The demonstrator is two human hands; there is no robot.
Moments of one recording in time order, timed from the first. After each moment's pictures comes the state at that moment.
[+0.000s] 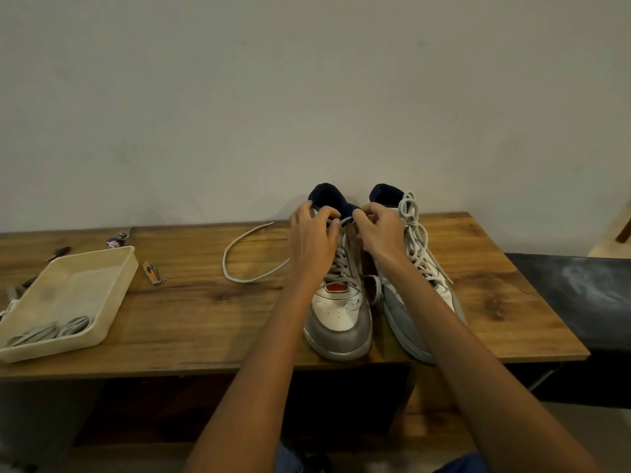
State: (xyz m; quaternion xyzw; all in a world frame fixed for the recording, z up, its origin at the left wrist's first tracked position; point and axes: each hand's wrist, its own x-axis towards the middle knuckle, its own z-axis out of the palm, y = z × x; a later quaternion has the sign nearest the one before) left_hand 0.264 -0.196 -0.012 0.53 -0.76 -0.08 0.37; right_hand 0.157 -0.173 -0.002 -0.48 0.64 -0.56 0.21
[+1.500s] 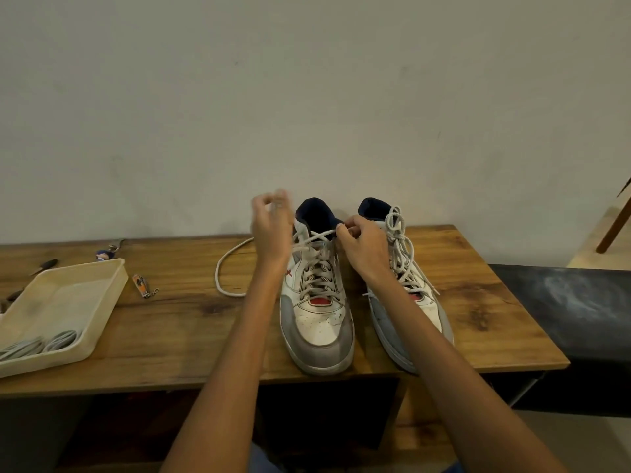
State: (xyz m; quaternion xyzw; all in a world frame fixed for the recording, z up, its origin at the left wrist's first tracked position) left_hand 0.288 -0.188 0.036 0.43 -0.55 -0.38 0.61; right_hand 0.156 -0.173 -0.006 -0.54 0.65 -0.52 0.15
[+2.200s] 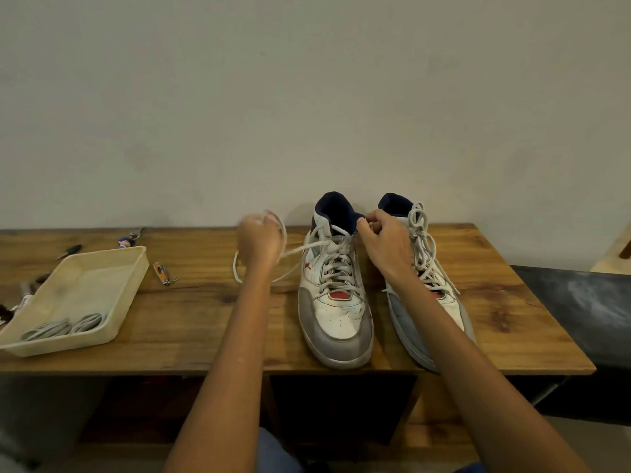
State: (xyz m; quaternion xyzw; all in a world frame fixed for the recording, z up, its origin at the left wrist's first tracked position) left_hand 0.332 -0.222 0.009 0.64 -0.46 -0.32 0.52; right_hand 0.159 -0.168 -0.002 -0.54 0.67 -0.50 0.09
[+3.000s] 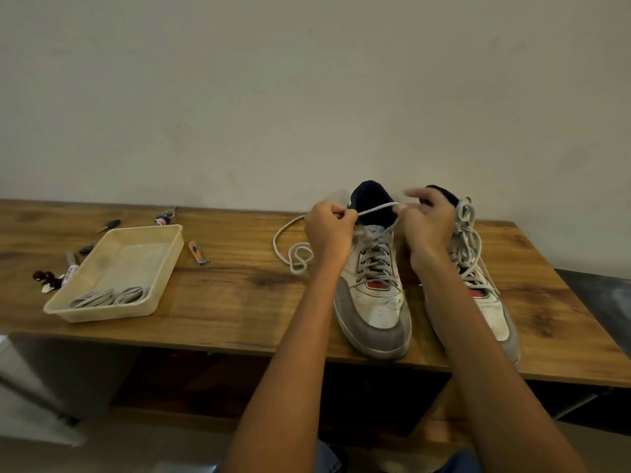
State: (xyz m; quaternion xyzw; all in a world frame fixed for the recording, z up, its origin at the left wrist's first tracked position) left_hand 0.299 -0.195 0.012 0.57 -0.56 -0.29 0.53; right_hand 0.191 -0.167 0.020 -0.38 0.63 -0.65 0.21
